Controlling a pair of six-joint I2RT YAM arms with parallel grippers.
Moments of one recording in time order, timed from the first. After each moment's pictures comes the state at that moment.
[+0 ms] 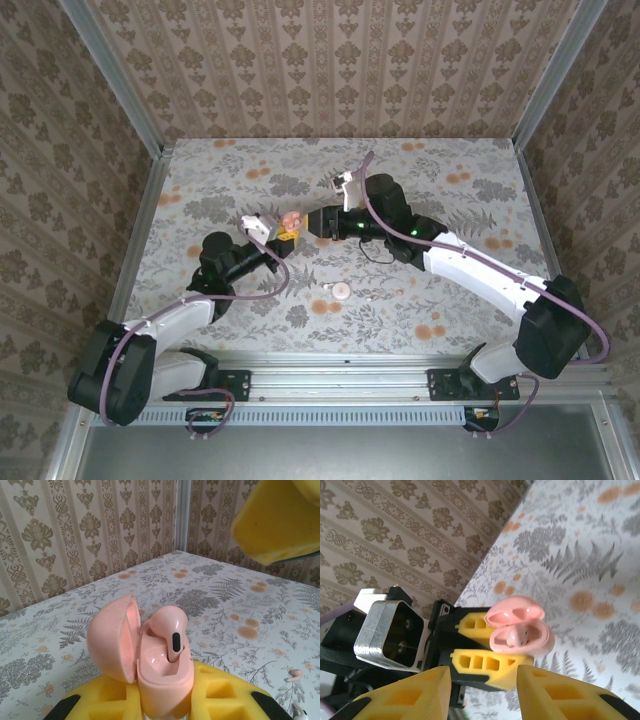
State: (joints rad) left arm -0.44 1.17 0.38 0.71 0.53 0.04; right arm 0.68 1.44 1.14 -0.09 -0.41 0.66
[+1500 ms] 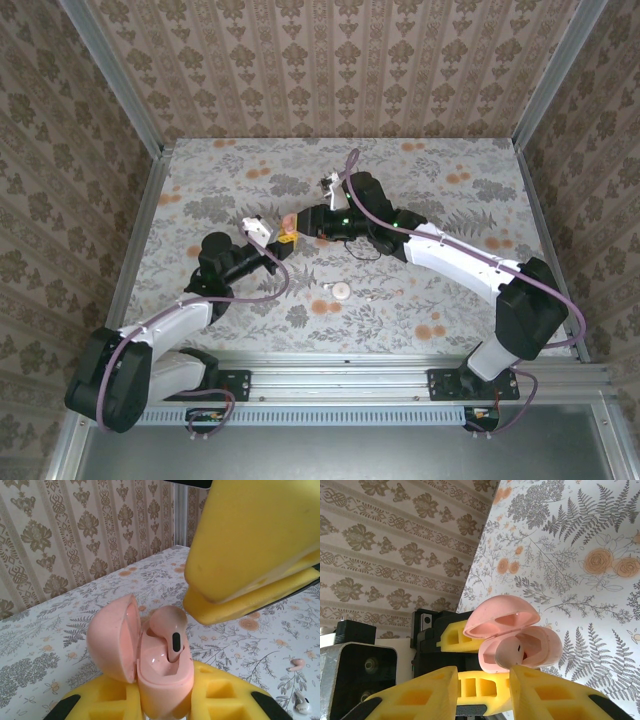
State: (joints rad) left arm -0.44 1.13 0.38 0.65 0.53 0.09; right arm 0.70 1.58 1.23 -0.12 -0.44 0.84
